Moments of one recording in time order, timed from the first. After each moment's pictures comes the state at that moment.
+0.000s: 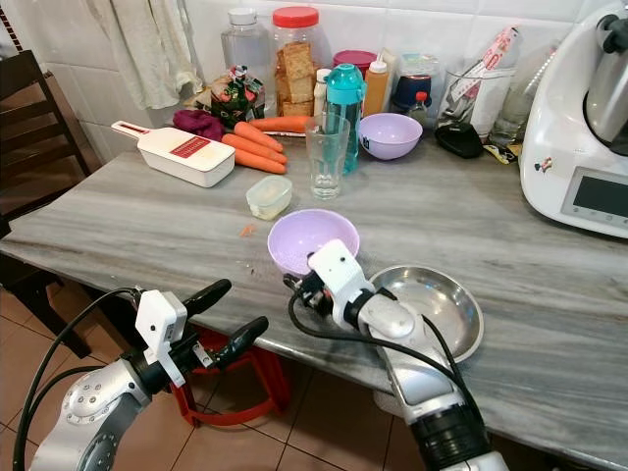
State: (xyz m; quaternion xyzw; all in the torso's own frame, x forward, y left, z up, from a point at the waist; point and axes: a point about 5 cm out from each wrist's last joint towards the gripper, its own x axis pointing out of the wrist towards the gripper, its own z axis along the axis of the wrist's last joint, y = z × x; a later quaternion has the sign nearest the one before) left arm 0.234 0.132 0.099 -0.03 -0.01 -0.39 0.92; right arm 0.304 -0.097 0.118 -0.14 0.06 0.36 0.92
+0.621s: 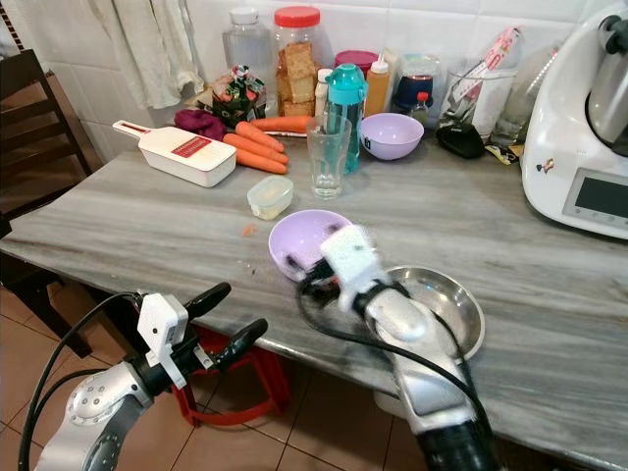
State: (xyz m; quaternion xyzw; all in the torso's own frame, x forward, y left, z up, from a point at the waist) left arm 0.237 0.134 0.088 -0.03 -0.01 -0.39 0.92; right arm 0.297 -0.114 0.146 -0.13 -0.01 0.26 0.96
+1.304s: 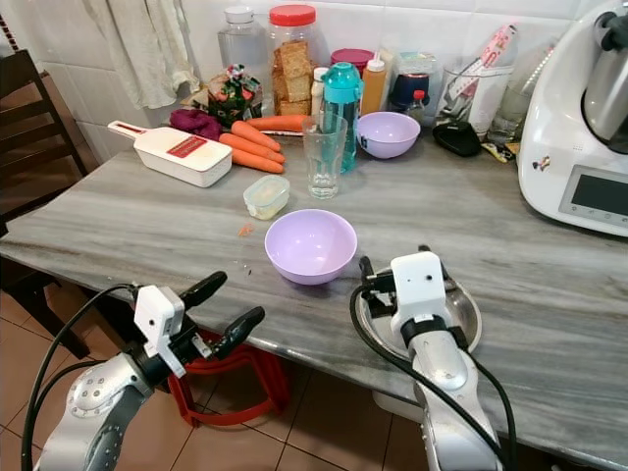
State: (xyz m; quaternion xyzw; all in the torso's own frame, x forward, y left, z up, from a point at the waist) left arm 0.246 0.136 0.096 -0.02 -0.03 -0.38 0.93; right arm 0.266 -0.161 0.127 -0.11 0.02 0.04 0.99
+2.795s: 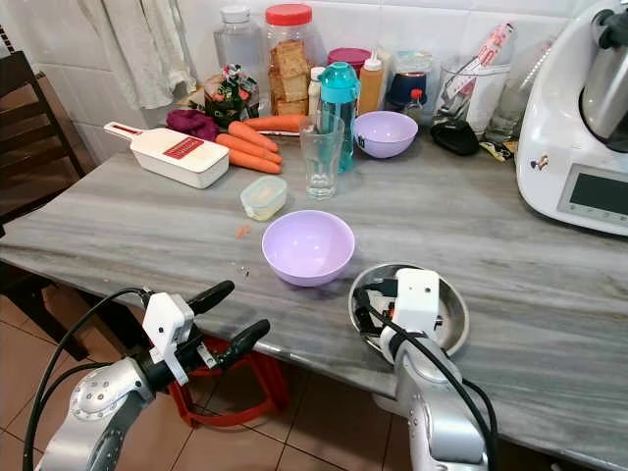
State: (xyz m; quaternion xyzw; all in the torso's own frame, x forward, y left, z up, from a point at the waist) left arm 0.241 0.133 0.088 0.00 -0.01 -0.40 0.92; right arm 0.268 -0.150 0.094 0.05 0.19 0.01 0.98
